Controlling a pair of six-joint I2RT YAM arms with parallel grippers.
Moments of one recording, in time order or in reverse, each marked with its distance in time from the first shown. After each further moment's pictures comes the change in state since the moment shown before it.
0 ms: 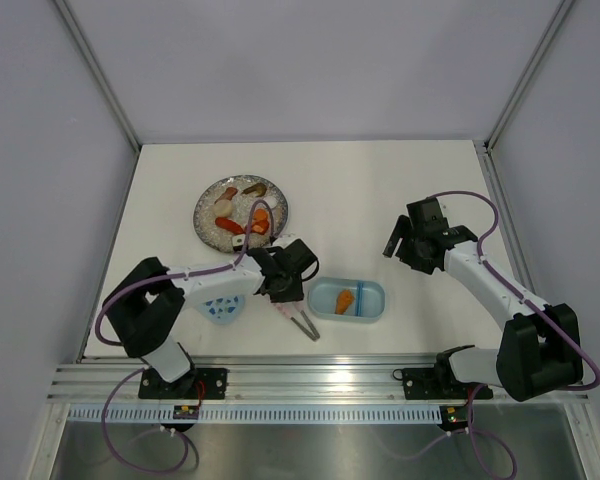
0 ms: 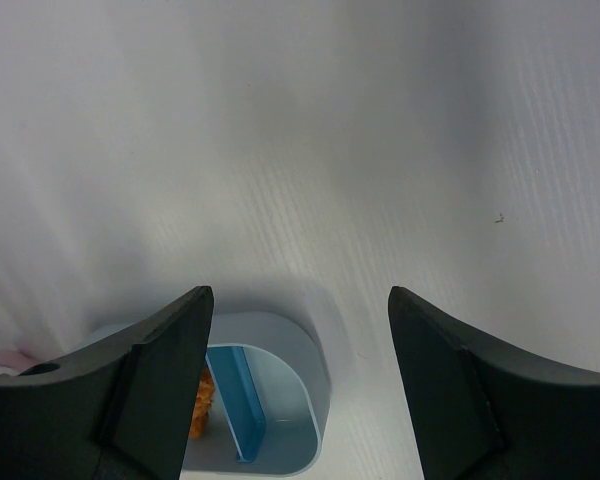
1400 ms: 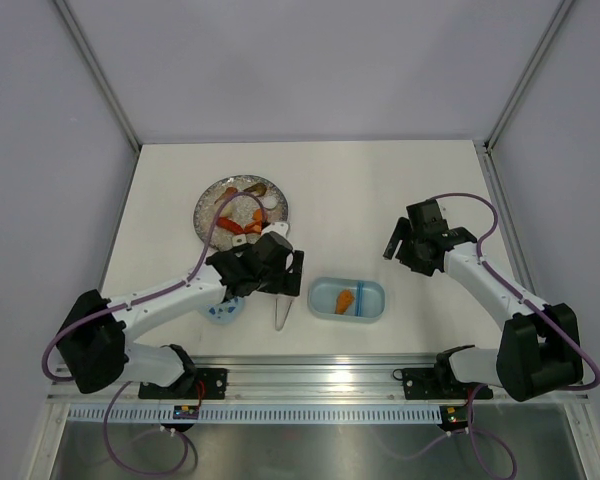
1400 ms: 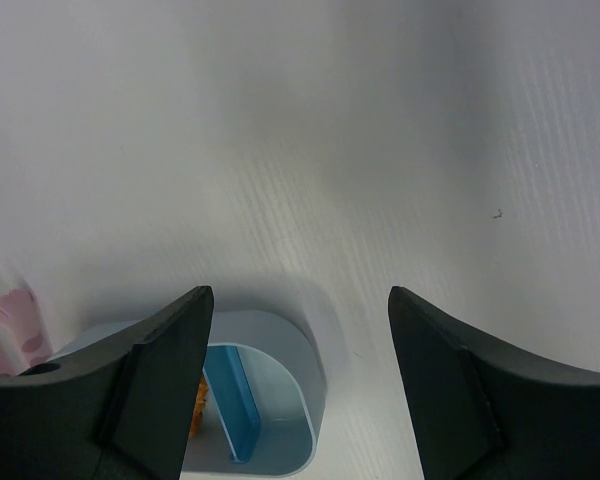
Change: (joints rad) left arm 0.042 -0.280 -0.052 0.035 -0.014 0.348; right arm 0.000 -0.002 -0.017 0.002 -0.001 0.000
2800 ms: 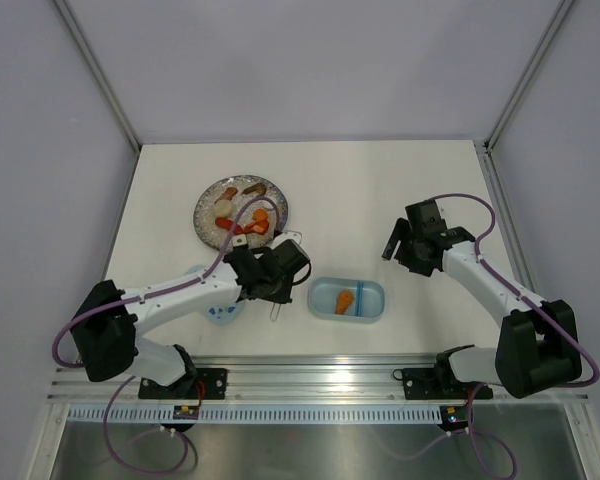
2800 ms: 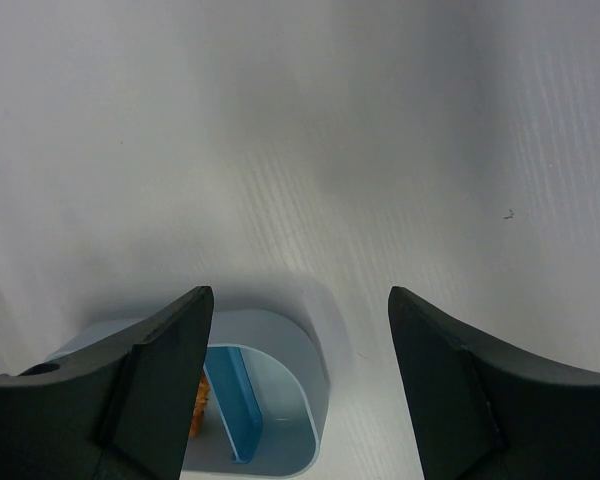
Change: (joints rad) left arm -0.103 0.089 0.045 -0.170 -0.048 -0.097; right arm 0.000 0.018 -0.002 0.013 -0.018 -0.001
